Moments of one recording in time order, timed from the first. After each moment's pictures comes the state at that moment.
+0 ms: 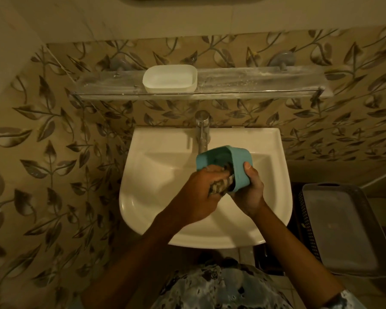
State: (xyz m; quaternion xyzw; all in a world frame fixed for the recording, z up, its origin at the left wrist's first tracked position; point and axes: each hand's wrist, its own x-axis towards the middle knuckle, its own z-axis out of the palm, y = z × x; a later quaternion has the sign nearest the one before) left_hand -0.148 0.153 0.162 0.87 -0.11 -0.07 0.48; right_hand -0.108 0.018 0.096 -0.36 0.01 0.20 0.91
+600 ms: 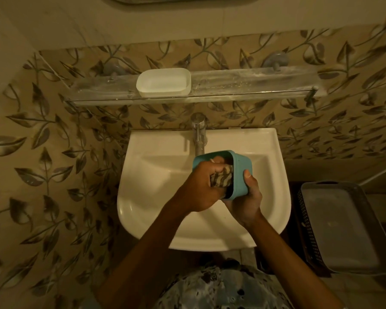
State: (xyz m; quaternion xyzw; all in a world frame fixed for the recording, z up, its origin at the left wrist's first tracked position) left_hand -0.127 0.142 0.171 0.80 -0.12 -0.12 0.57; right_hand -0.125 0.026 0.098 -0.33 0.04 0.16 0.93
